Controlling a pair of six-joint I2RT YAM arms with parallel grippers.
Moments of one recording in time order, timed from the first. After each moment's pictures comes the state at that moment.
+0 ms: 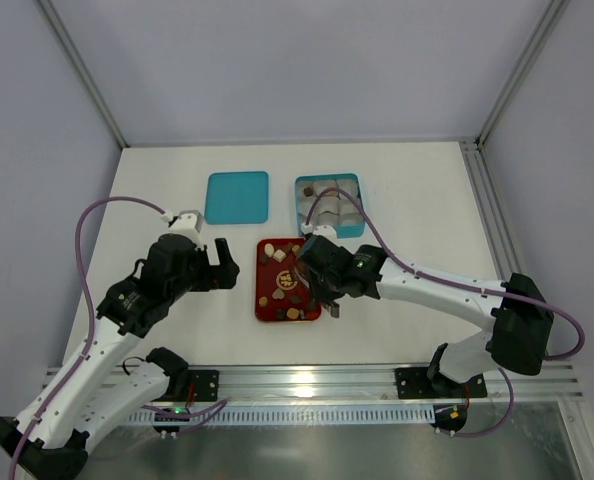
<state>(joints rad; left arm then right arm) -0.54 0.73 0.85 -0.76 -0.15 -0.47 1.03 1.45 1.10 -0.70 0.21 0.67</state>
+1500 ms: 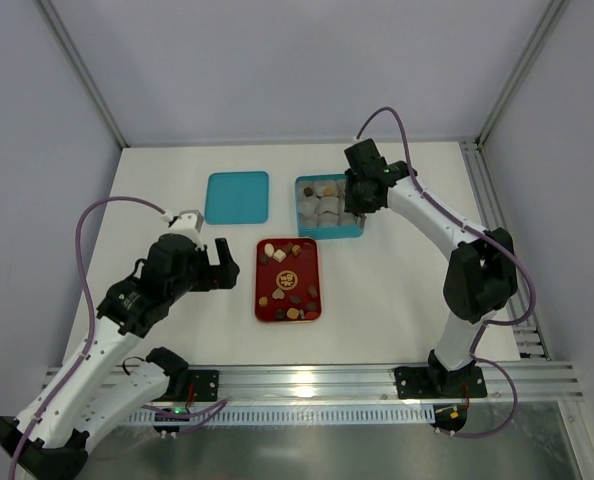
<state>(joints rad) -0.54 0.74 0.85 -0.76 -0.15 -0.47 0.46 1.77 1.54 -0.73 0.16 0.43</state>
